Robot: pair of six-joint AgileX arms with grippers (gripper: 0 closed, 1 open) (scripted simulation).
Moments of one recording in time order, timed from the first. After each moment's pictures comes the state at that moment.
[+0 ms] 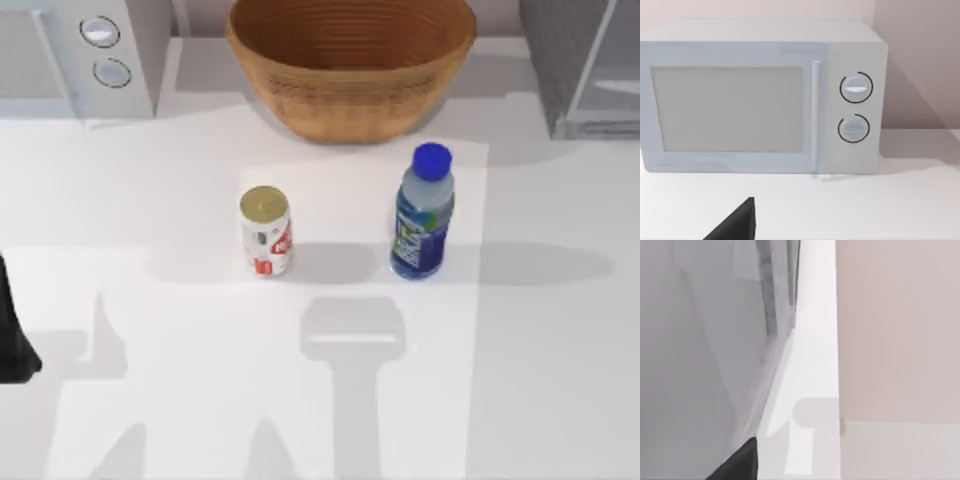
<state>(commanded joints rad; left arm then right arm) 0.00 0.00 0.00 0.00 0.00 0.00 -0.94 1.83 1.30 -0.31 -0.76 -0.65</state>
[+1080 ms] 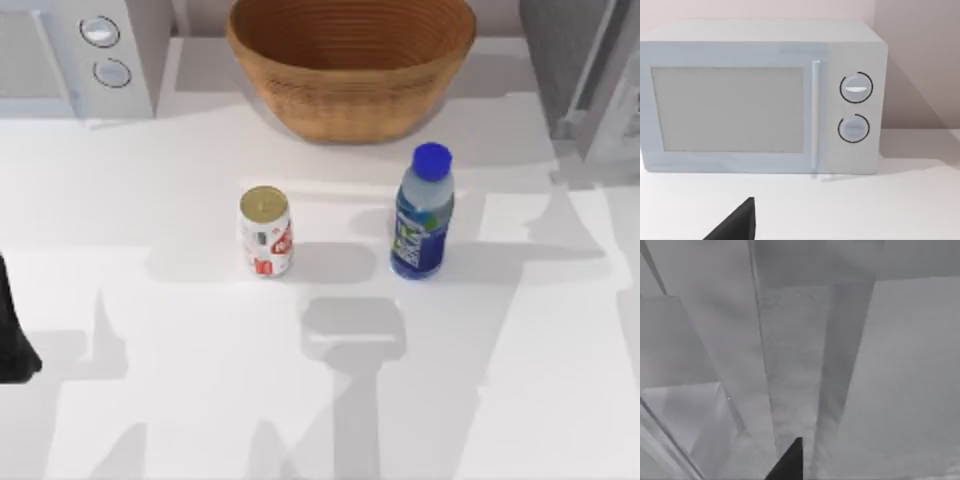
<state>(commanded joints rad) 0.00 0.00 0.00 0.00 0.00 0.00 -0.03 1.62 0.99 0.05 -0.04 -0.02</state>
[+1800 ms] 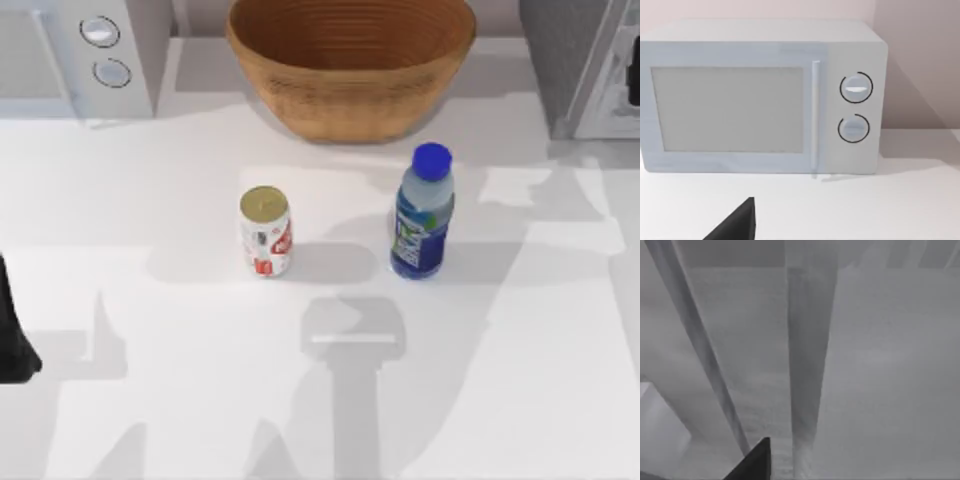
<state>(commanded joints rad) 0.00 0.00 0.00 0.00 0.00 0.00 -0.04 1.84 1.24 0.00 -0.03 -0.02</state>
